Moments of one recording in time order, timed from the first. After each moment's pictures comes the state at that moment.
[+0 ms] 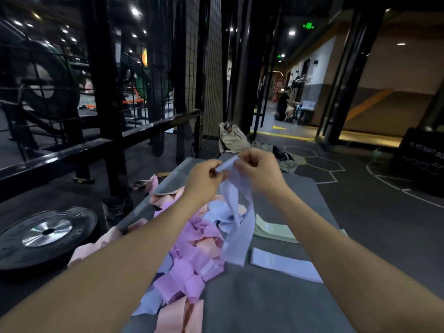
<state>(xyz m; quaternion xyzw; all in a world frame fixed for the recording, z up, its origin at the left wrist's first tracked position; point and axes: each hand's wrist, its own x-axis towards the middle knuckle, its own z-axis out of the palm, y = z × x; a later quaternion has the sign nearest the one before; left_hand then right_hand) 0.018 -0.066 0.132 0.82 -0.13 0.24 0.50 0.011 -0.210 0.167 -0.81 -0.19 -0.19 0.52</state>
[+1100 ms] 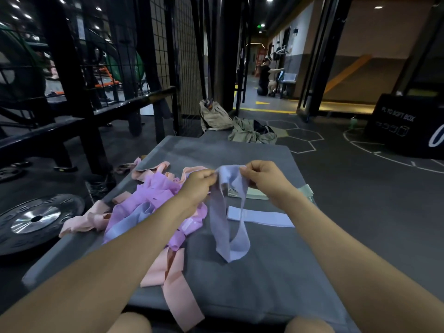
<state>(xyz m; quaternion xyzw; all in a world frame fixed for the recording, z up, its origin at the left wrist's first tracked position) -0.062 -0.124 0.086 0.73 -0.05 -0.03 0.68 -0.073 -0.293 0.111 -0.82 -0.08 -0.04 0.57</state>
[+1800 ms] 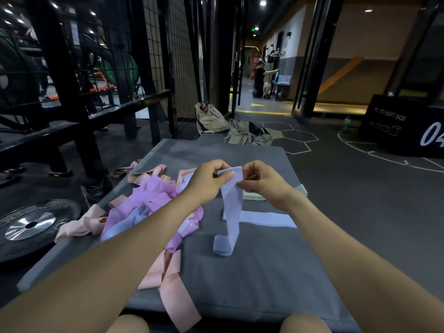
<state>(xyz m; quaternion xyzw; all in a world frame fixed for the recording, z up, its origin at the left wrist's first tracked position) -0.070 -0.143 0.107 0.81 -0.22 0.08 0.54 -0.083 -0.308 0.110 -0.79 -0.11 -0.01 0.60</state>
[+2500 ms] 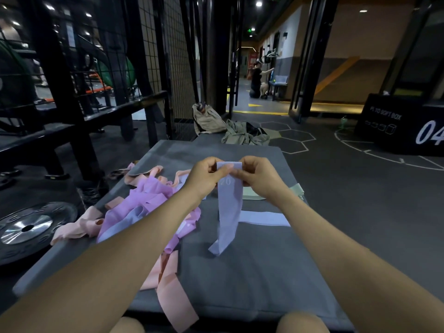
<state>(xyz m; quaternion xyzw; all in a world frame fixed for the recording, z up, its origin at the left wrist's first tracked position) -0.069 -0.151 0.110 0.75 -0.16 0.04 0.65 -0.087 -0.300 0.121 -0.82 -0.12 -0.09 0.55</state>
